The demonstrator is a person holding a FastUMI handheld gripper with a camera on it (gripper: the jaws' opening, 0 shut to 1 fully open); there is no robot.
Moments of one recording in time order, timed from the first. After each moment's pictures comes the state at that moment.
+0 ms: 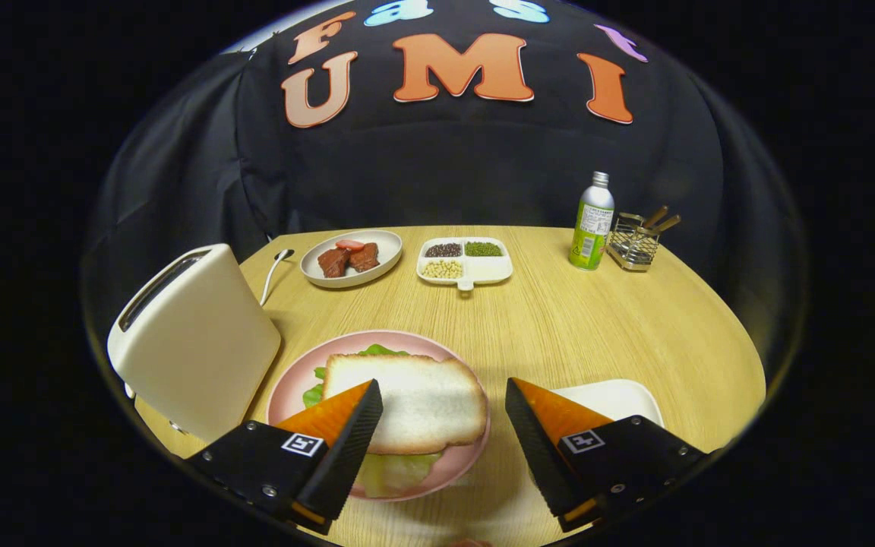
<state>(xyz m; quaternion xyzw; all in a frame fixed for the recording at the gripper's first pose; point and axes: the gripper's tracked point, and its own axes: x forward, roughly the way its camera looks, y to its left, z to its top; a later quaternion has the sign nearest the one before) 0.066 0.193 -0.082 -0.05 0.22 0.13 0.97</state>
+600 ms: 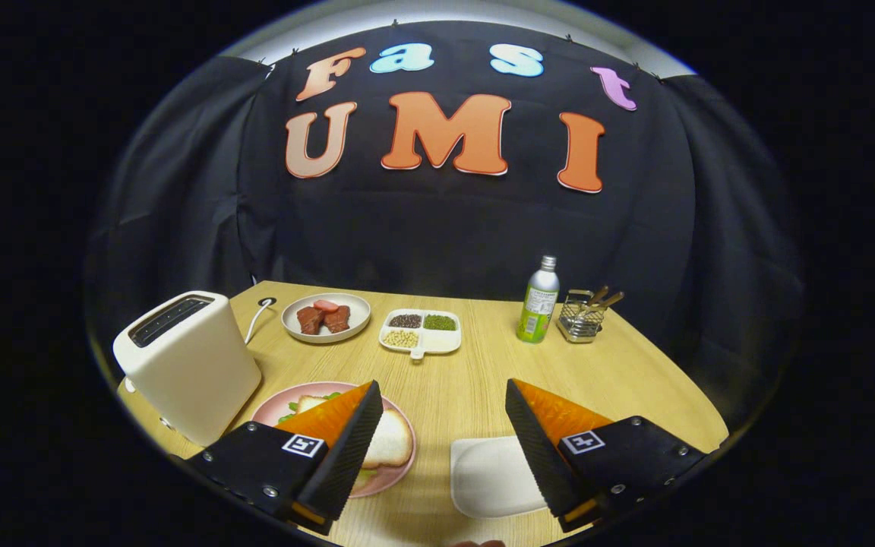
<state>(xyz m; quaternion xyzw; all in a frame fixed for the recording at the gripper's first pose) 0.060 0.138 0.003 -0.08 0.09 0.10 0.99</state>
